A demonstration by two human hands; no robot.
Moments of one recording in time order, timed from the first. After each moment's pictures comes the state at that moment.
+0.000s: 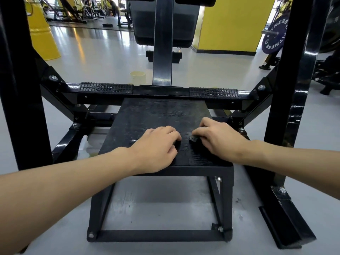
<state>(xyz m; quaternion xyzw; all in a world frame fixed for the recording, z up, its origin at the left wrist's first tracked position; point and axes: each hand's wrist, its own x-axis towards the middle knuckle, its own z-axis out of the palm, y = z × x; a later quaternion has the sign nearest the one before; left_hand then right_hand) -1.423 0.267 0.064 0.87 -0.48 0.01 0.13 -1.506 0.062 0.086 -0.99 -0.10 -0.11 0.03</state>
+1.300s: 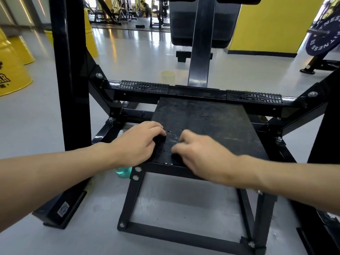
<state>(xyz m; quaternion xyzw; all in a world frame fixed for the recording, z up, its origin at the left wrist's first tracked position) -1.376 0.384 0.061 0.89 -0.41 0.02 0.19 -1.475 0.183 0.078 -0.96 -0.24 -0.11 0.05</state>
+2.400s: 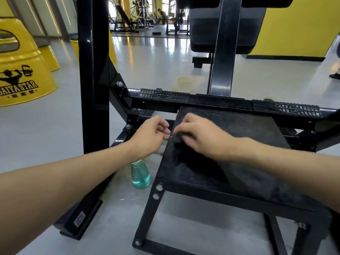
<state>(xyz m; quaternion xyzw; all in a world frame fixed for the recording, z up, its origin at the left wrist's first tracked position) -1.325 0.380 0.062 0.84 -0.16 -0.04 0.51 -1.374 0.194 0.087 -0.94 -0.26 -0.11 0.17</state>
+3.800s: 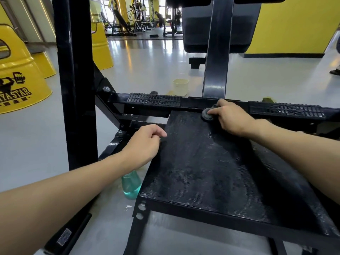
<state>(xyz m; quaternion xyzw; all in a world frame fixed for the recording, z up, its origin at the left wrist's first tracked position) -1.307 0.357 0.049 0.87 -0.13 -0.02 0.47 -1.275 0.055 0.064 -0.98 -0.09 -0.14 0.04</state>
